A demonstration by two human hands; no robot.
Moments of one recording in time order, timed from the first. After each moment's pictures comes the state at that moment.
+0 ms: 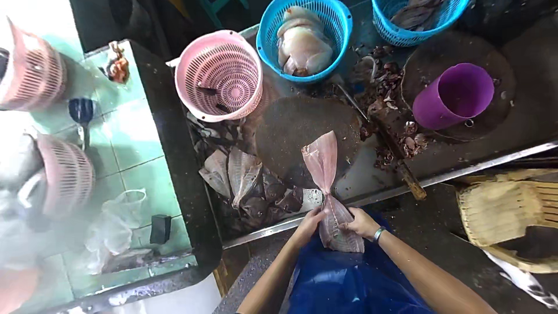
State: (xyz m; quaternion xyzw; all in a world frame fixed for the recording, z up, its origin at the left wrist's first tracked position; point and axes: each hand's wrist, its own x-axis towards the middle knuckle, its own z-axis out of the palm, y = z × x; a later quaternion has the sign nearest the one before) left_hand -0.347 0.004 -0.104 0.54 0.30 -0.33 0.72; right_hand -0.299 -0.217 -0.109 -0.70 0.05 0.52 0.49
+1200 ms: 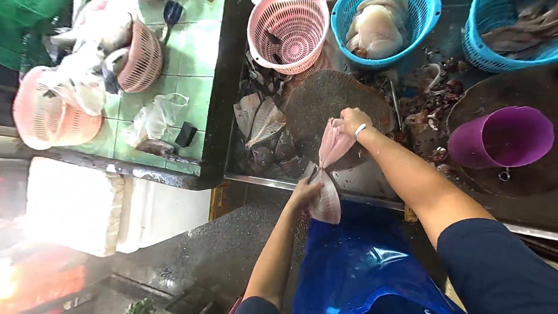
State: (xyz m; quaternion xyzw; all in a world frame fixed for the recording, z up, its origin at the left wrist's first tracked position) left_hand -0.331 -0.041 -0.080 0.67 0.43 -0.19 0.57; right_hand -0.036 -0.097 -0.060 -0.87 -0.31 0.36 0.15
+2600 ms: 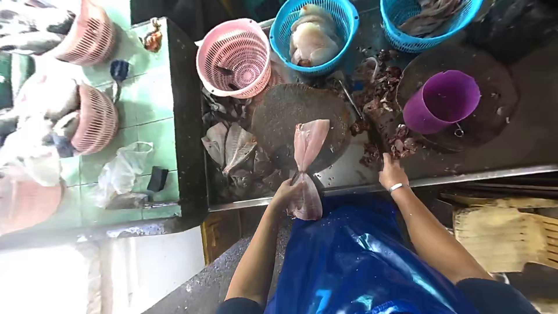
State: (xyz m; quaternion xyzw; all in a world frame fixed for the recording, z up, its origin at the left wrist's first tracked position) left_hand -0.321 -0.009 -0.097 0.68 0.36 -0.24 0.59; right_hand -0.160 -0.351 -0.103 -0.94 0.03 0.30 0.13
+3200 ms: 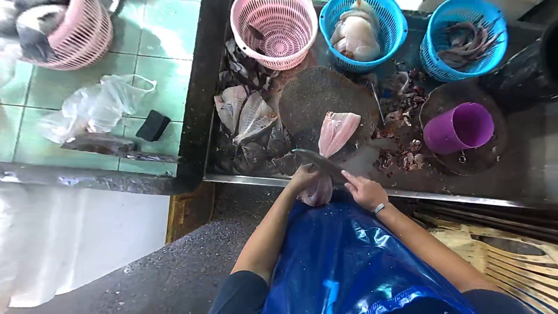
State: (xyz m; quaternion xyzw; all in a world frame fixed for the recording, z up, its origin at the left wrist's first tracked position) left_hand -0.328 0.001 -0.107 0.72 0.27 -0.18 0.61; right_hand -0.249 -0.252 -0.067 -0.89 -0.34 0.28 0.09
